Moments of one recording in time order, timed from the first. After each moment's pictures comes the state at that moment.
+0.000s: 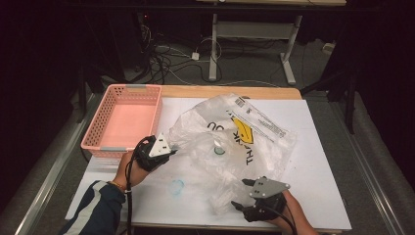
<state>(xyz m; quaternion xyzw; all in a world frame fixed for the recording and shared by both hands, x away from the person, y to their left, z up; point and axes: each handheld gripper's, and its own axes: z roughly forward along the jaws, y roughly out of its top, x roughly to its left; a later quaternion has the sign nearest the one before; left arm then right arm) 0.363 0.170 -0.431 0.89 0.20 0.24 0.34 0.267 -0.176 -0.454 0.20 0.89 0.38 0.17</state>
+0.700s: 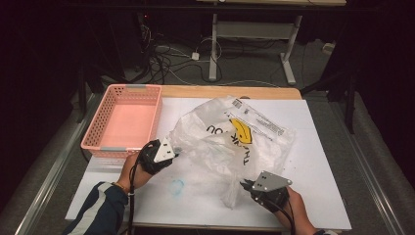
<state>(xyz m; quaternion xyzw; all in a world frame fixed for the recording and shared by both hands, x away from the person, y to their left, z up) 0.360 0.163 -0.440 0.89 0.18 0.26 0.34 0.281 -0.188 -0.452 0.22 0.87 0.37 0.23</state>
